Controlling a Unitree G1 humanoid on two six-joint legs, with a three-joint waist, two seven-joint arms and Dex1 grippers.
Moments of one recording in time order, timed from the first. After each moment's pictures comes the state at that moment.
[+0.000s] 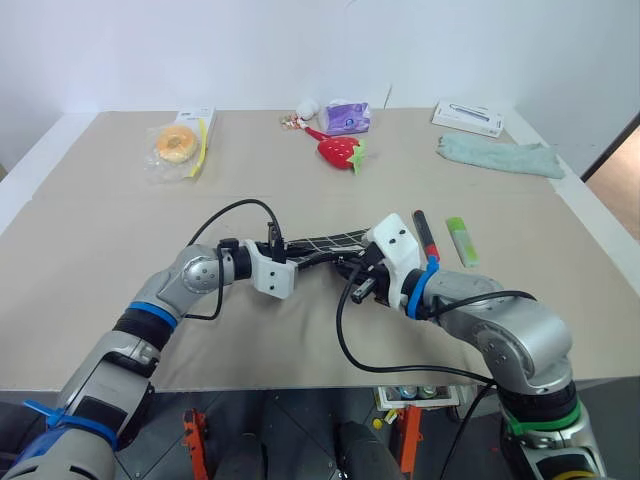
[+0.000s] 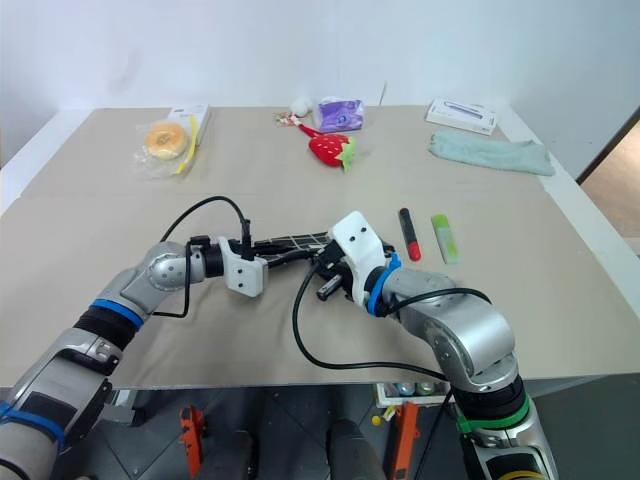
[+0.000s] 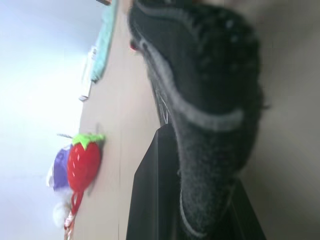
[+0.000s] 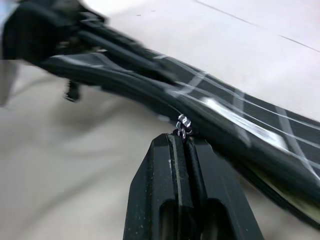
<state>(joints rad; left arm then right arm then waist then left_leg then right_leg) -0.77 0.50 -0.37 0.60 0.36 -0.77 -0.60 -0.50 -0.44 0.14 -0.58 0.48 1.19 0.34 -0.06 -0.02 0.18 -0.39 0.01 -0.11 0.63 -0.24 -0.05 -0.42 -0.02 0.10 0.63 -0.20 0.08</state>
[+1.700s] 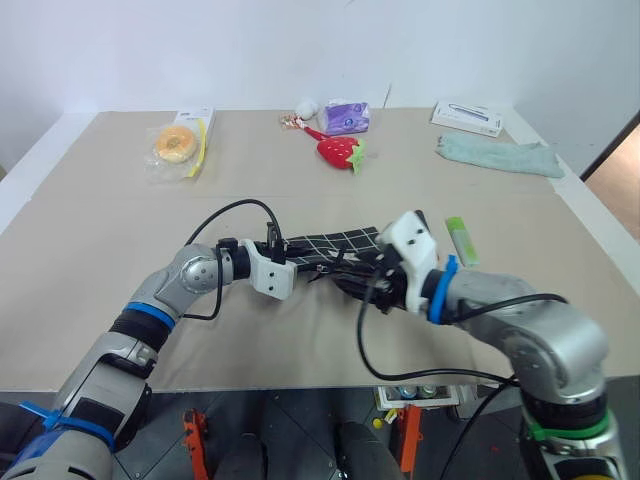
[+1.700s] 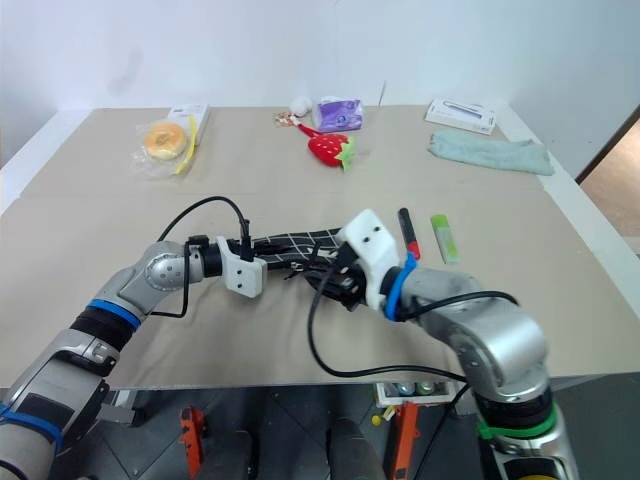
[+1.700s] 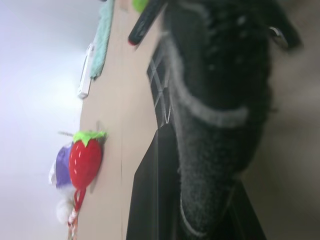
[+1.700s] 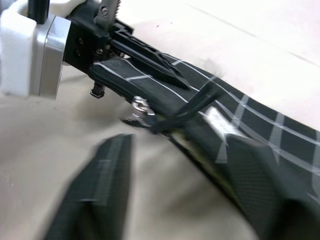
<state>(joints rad) -0.76 0.51 -0.35 0.59 0.38 -0.75 -0.60 -0.47 -0.58 -0.06 -0.66 0.60 1.20 0.48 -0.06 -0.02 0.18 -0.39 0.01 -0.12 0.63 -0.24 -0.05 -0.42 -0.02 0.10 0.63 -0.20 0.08</state>
